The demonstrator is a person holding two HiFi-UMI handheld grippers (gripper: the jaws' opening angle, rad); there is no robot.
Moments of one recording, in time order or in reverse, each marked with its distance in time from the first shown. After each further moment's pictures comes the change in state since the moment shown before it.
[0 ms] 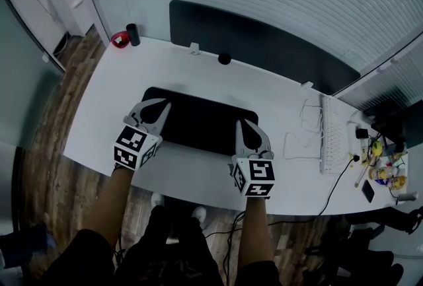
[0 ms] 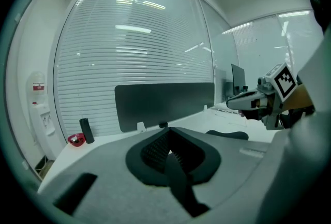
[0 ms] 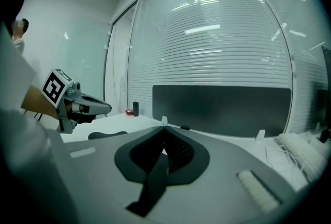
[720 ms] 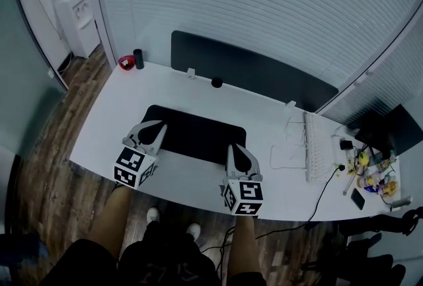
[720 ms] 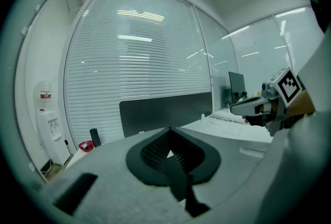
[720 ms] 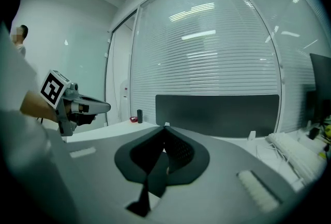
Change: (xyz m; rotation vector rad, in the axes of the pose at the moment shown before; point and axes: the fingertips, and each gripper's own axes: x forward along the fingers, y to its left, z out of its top) left arm -0.072 -0.041 0.040 0.021 -0.069 0.048; right arm -0.079 0.023 0.024 0.037 -0.058 -0.017
